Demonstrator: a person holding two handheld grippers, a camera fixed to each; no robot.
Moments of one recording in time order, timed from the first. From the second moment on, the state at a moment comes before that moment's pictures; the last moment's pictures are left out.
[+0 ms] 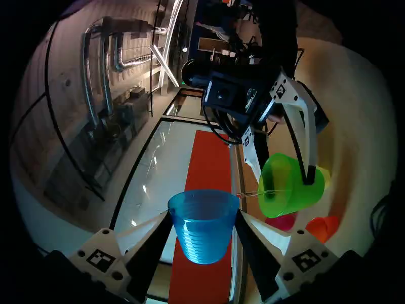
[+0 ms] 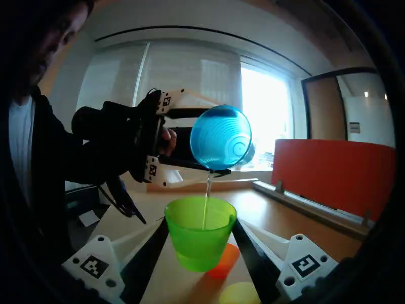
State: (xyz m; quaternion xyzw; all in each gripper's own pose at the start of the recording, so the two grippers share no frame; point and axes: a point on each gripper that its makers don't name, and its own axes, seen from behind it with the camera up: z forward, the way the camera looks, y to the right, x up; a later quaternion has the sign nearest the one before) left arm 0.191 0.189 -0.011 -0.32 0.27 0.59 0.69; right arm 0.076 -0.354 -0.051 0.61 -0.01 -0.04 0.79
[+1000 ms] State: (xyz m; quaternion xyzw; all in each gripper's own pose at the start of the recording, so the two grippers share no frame) left arm 0.190 0.194 -0.013 -0.31 0.28 0.61 0.67; right arm 0.074 -0.353 -0.050 0.61 -0.01 -0.04 0.79
